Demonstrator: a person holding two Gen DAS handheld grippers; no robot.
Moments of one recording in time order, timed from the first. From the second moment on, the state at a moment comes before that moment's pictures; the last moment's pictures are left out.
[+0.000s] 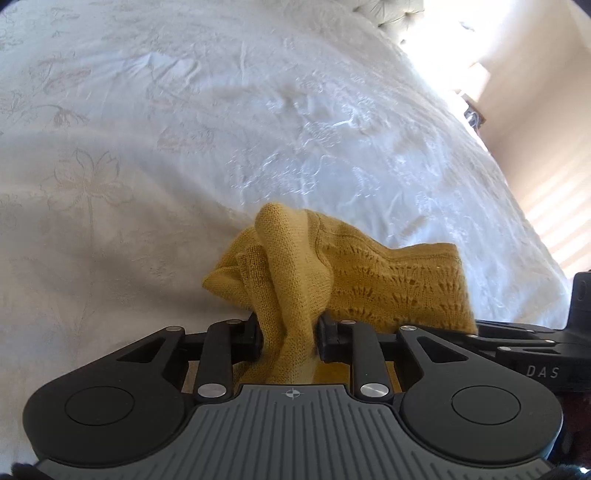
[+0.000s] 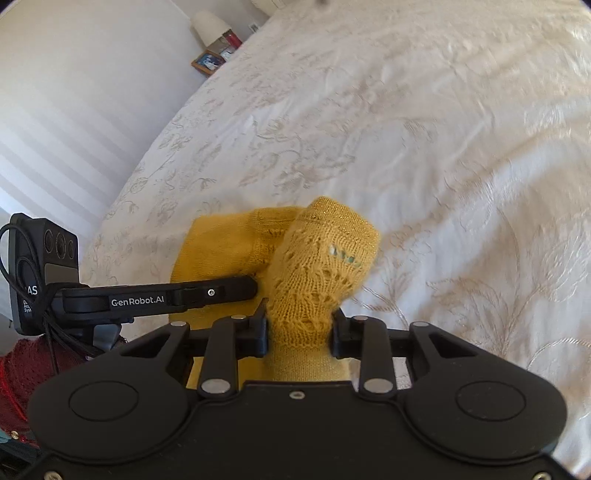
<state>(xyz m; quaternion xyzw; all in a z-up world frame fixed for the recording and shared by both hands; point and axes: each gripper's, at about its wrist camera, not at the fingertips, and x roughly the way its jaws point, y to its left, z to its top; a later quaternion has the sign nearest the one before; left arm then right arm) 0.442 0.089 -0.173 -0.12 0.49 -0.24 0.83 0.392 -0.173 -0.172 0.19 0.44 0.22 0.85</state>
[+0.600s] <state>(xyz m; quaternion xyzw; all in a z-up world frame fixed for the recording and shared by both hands) 0.277 0.035 -0.042 -0.07 0.40 -0.34 0.85 0.222 -0.193 -0.044 0.17 0.35 0.24 0.89</state>
